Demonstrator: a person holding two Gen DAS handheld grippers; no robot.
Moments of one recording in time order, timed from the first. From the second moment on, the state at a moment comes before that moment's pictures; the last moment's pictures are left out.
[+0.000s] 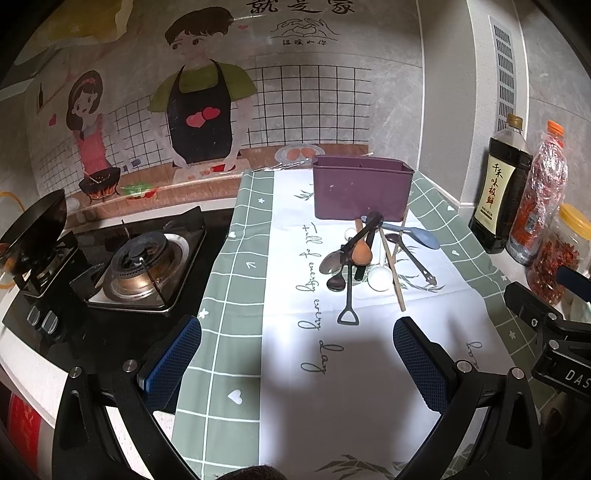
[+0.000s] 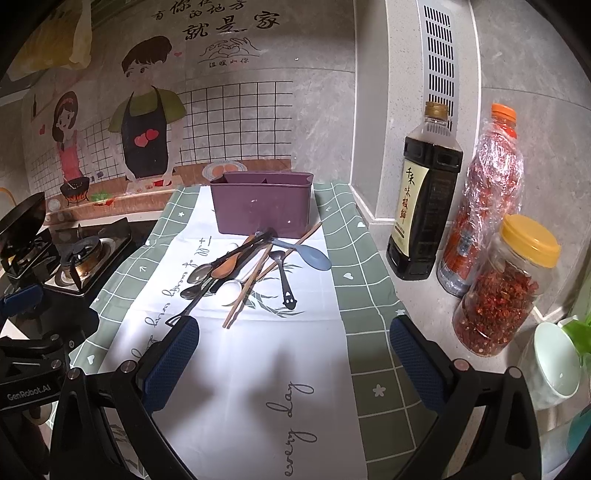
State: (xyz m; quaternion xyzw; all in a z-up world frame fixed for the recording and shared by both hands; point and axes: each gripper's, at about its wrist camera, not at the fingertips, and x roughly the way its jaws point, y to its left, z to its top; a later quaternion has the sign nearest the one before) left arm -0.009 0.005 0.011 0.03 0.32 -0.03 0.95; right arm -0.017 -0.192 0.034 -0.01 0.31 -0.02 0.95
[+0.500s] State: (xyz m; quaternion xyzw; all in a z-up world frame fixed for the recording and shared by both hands) left arm 0.060 0.007 0.047 0.04 0.29 -0.09 0.95; right arm 0.071 -0.214 0.058 0.01 0.33 -0.04 0.94
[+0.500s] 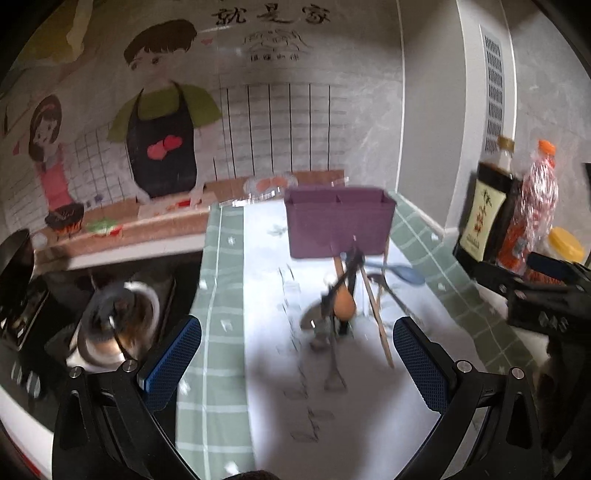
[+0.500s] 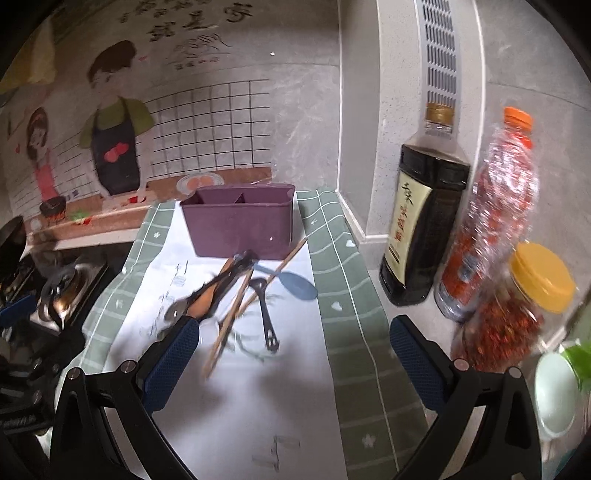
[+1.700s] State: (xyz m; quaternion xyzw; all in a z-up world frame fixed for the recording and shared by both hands) left arm 0.144 0.026 -0.007 0.03 0.42 -0.11 0.90; right arm 0.260 -0.178 -0.068 -0.04 0.51 0.09 0.86
